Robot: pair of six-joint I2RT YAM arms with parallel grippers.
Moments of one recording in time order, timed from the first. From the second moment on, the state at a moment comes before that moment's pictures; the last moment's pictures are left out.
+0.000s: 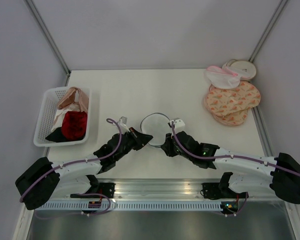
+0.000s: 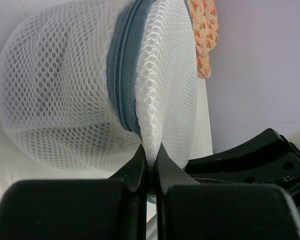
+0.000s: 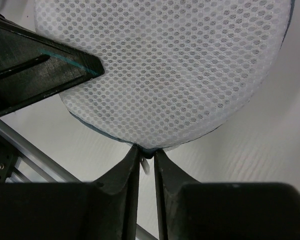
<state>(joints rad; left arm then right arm) -0.87 1.11 0.29 0.56 -0.15 -1.11 1.06 1.14 0.60 -0.07 0.27 0.63</state>
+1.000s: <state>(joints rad) -0.81 1.05 0.33 0.40 0.03 -0.96 1.07 1.12 0.70 -0.33 0.20 0.62</state>
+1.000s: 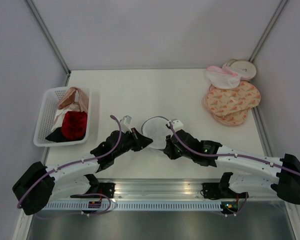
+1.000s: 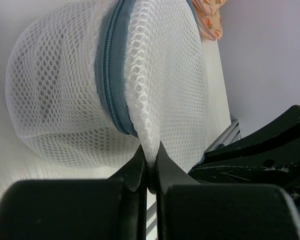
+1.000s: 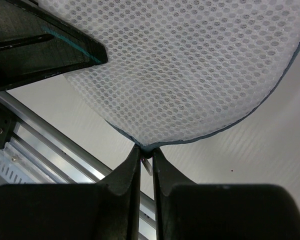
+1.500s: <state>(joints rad) -0.80 1.08 0.33 0.42 0.06 -0.96 1.06 1.19 0.69 -0.27 0.11 0.60</state>
